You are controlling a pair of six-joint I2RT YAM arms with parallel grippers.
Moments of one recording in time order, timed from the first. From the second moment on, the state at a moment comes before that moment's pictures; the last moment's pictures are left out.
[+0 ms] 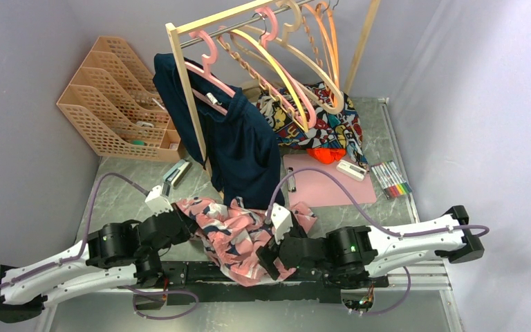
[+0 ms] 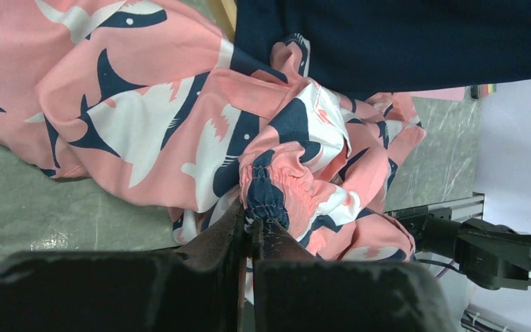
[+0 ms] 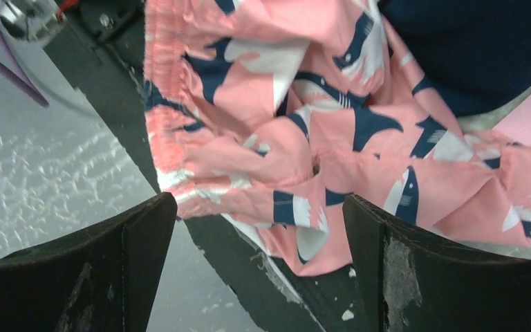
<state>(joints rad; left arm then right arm) -1.21 0.41 0.58 -0.93 -0.56 -1.32 1.68 0.94 0.82 -0.67 0.51 0.60</state>
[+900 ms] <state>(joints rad) -1.21 0.47 0.62 -0.93 -0.58 -1.32 1.69 1.39 0.91 -0.57 0.71 0.46</state>
